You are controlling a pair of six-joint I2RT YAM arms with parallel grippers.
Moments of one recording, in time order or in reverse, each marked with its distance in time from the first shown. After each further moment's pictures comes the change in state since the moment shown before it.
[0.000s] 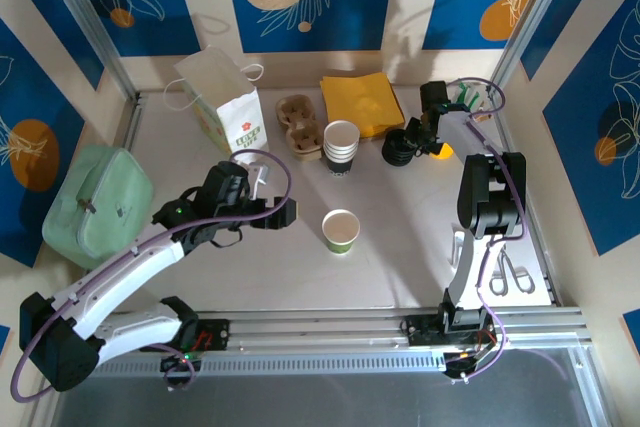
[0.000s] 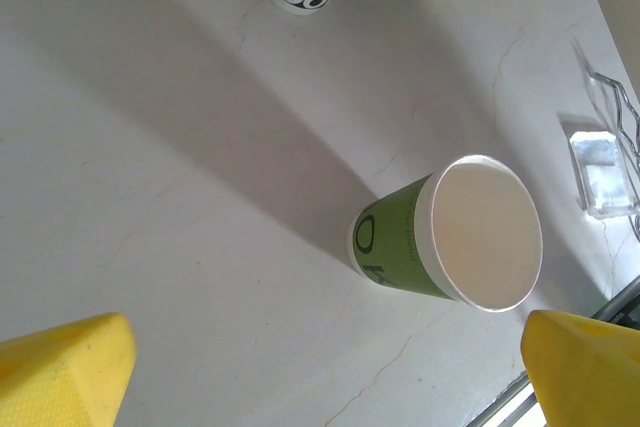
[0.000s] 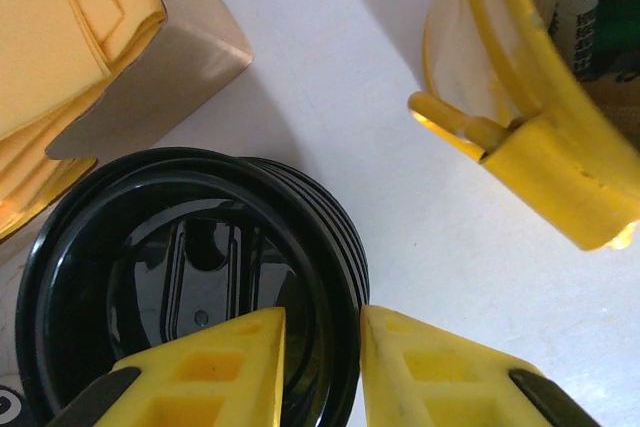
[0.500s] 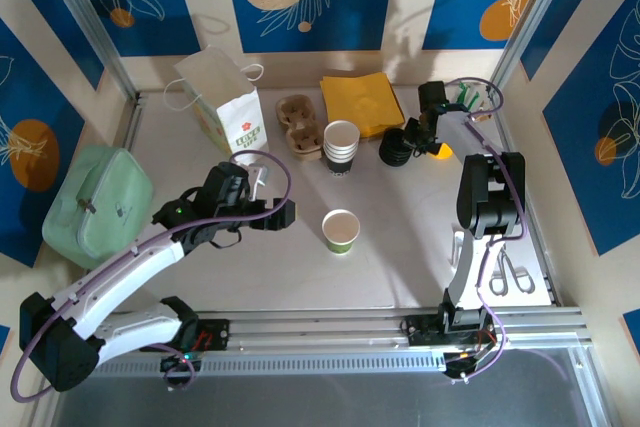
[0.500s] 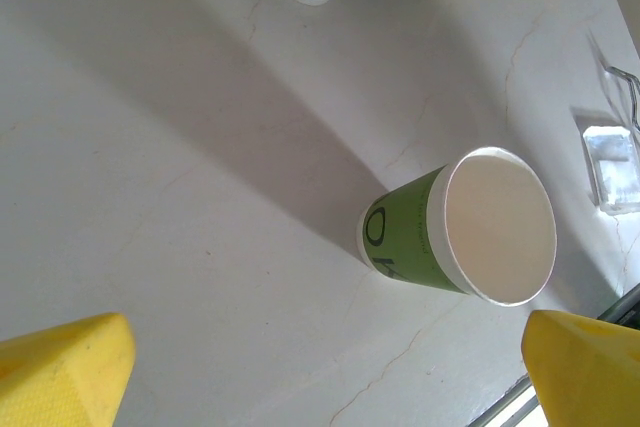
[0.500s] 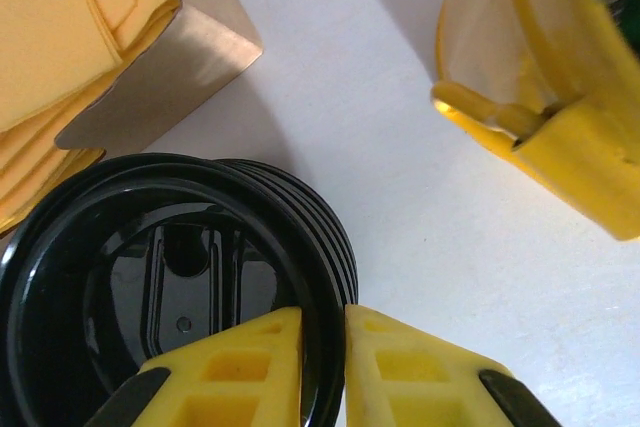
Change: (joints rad) left arm 0.000 0.000 0.000 -0.019 -0.008 0.001; right arm 0.011 0.000 0.000 -0.001 0.000 -0.007
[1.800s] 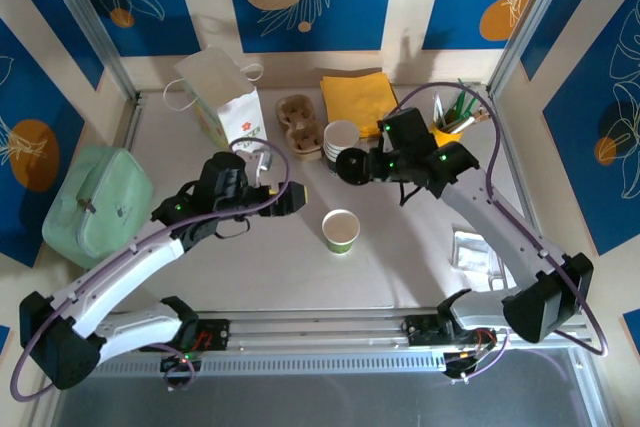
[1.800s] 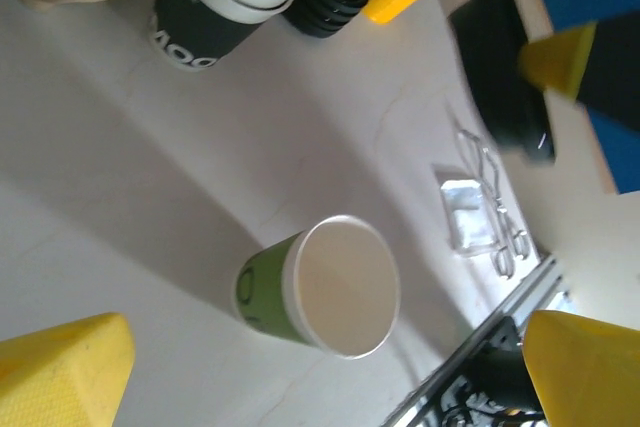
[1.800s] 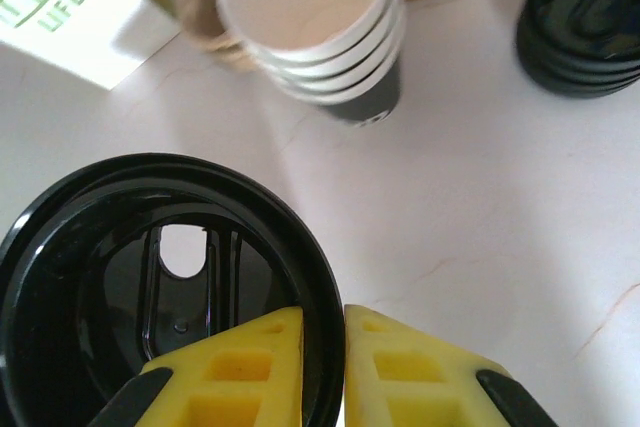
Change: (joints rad) left arm 0.000 0.025 0.048 0.175 0.143 -0.145; right arm 0.480 -0.688 -0.264 -0.161 0.016 -0.008
